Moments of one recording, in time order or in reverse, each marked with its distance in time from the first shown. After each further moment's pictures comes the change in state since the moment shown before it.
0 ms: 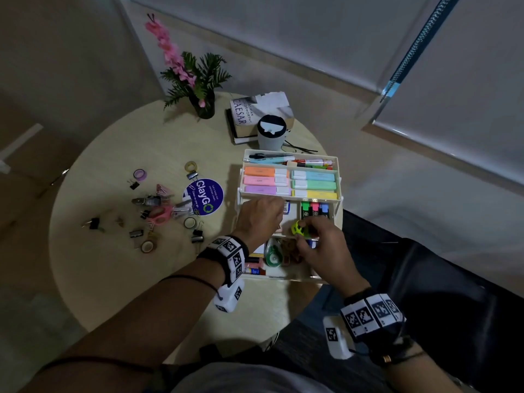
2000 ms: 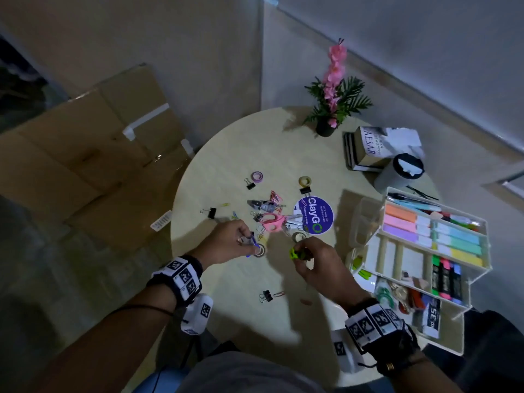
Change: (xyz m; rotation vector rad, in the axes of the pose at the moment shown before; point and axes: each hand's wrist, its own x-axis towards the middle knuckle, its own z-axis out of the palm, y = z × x) left_hand -0.189 -0.321 -0.100 -0.789 -0.178 -0.621; right_hand 0.065 -0.169 0.215 0.030 -0.429 -0.168
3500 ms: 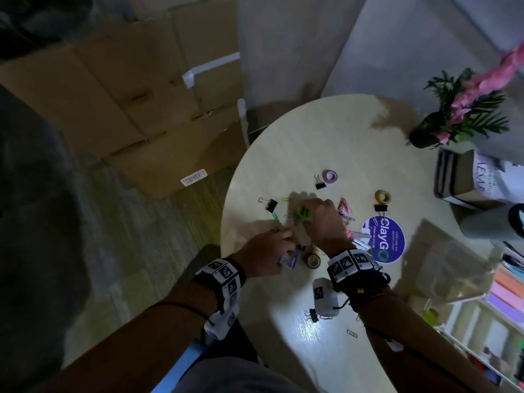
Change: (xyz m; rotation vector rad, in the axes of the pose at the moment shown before) left_hand 0.017 -0.088 -0.022 0.498 -0.110 0.406; right_hand 0.205 -0.025 0.126 -0.552 -0.225 0.006
